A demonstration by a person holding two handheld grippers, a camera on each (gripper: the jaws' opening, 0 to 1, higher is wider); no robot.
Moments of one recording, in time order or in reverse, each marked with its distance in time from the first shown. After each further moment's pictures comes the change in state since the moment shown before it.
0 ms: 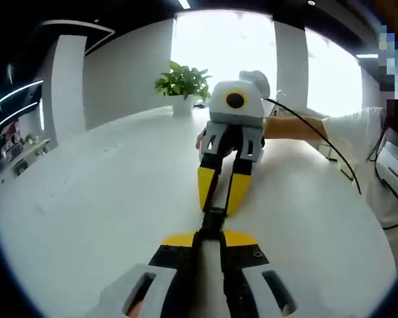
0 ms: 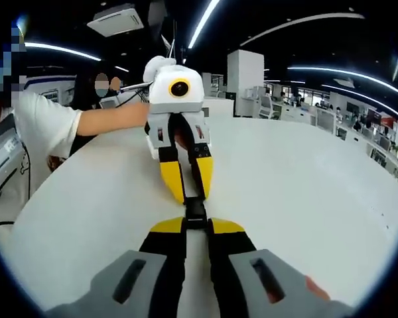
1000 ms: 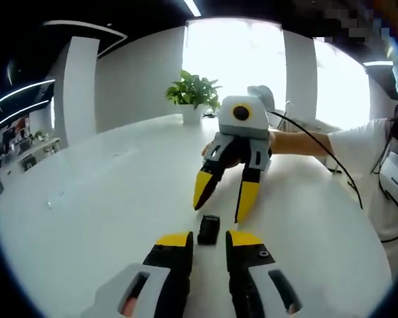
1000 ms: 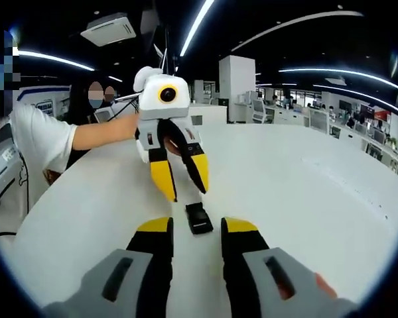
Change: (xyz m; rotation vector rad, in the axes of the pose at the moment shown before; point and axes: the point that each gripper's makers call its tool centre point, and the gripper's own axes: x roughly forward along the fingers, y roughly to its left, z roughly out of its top) left arm -0.023 0.000 0.017 -0.061 -0.100 0.059; right arm -0.011 0.000 0.014 0.051 -0.060 -0.043
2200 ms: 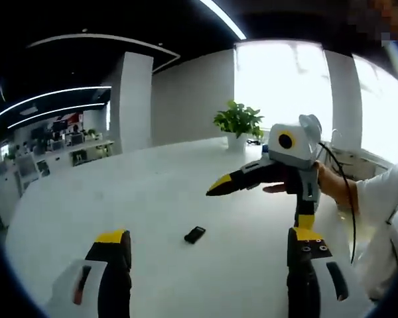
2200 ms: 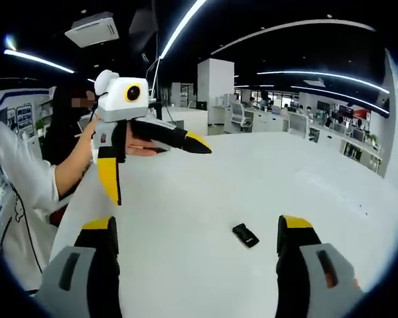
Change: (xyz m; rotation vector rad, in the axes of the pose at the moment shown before) left arm -0.086 -0.054 0.027 -0.143 -0.146 0.362; right arm -0.024 0.072 0.051 0.028 -0.002 -0.183
